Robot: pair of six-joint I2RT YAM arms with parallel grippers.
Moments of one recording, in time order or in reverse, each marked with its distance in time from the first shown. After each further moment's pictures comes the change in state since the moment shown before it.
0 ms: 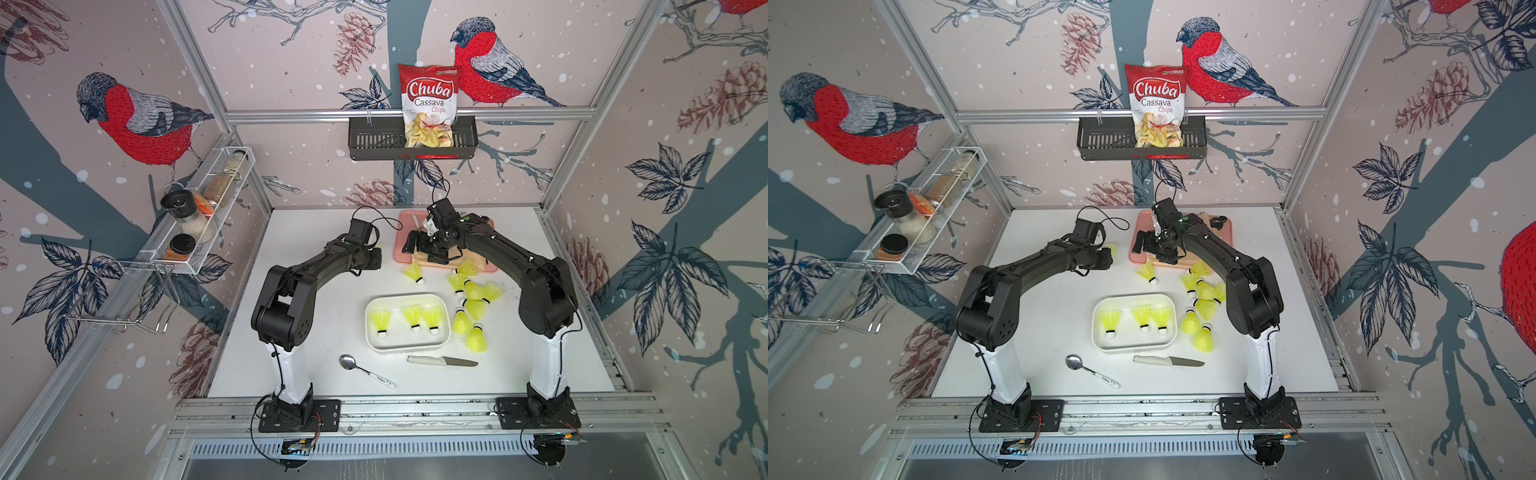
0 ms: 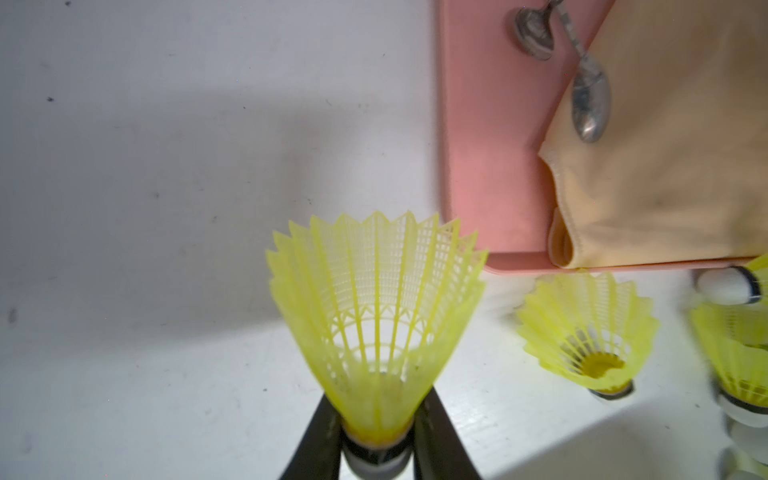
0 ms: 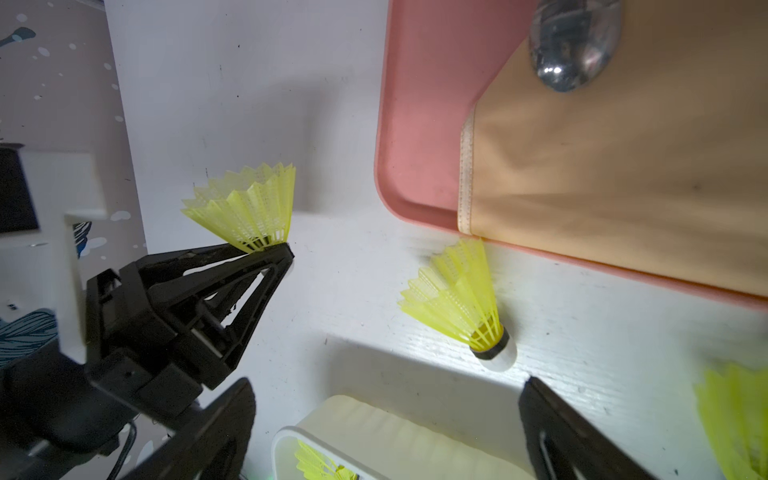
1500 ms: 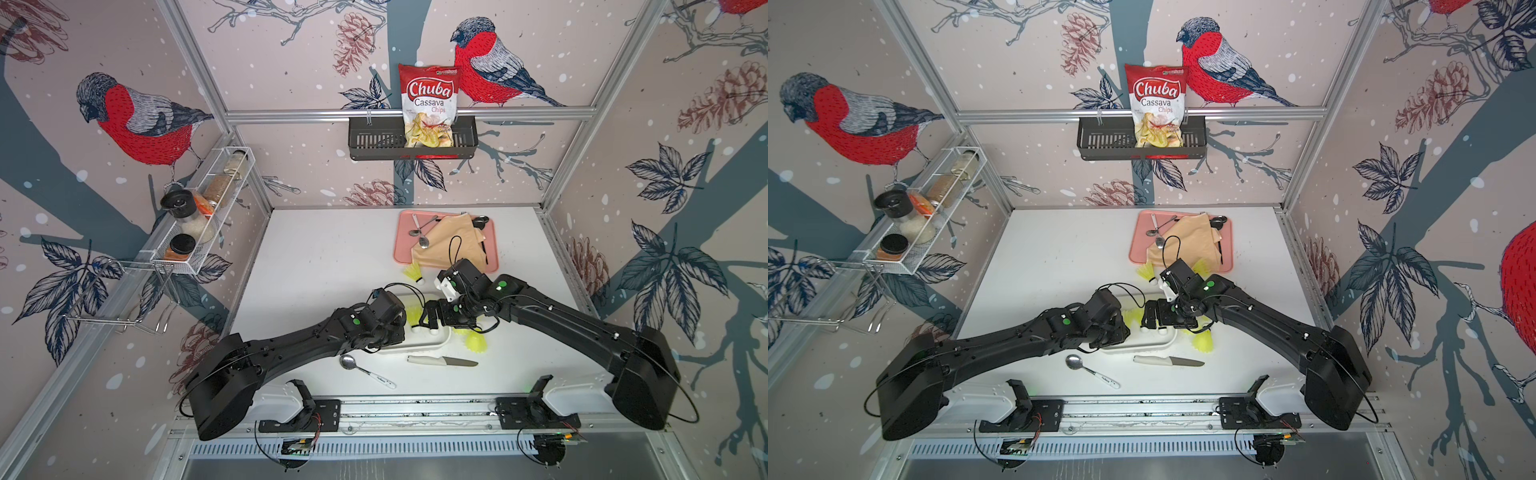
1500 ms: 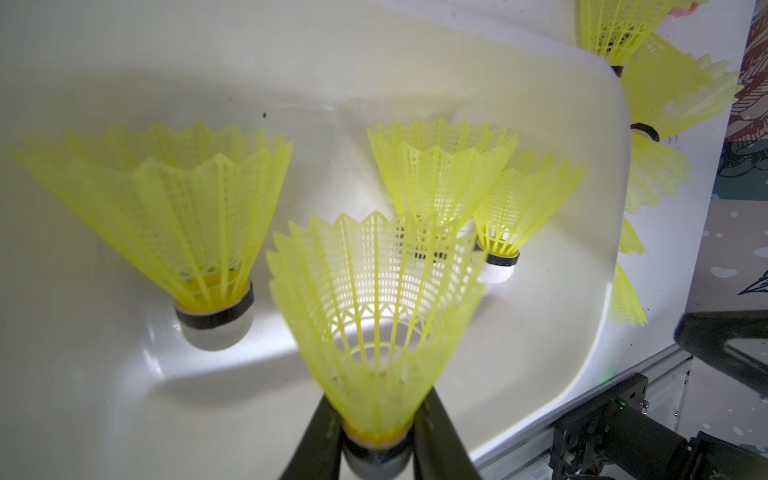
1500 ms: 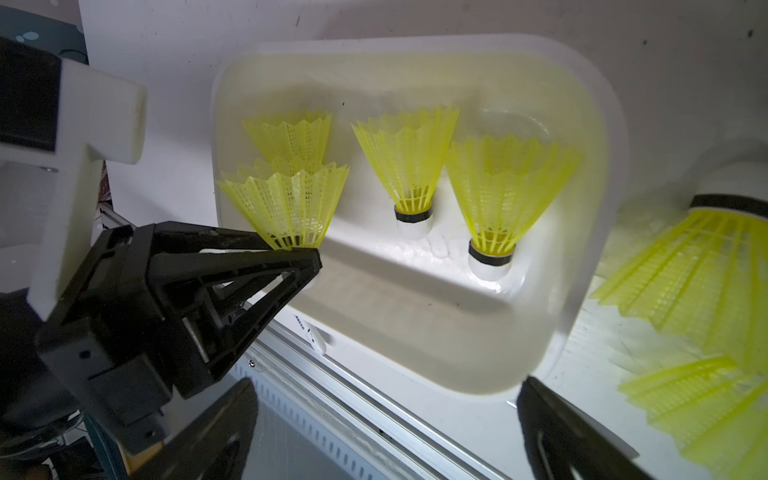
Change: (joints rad) left arm -0.558 -0.544 -0.559 -0.031 -0.081 -0.745; right arm 0.249 -0.658 -0.733 -0.002 -0.002 0.005
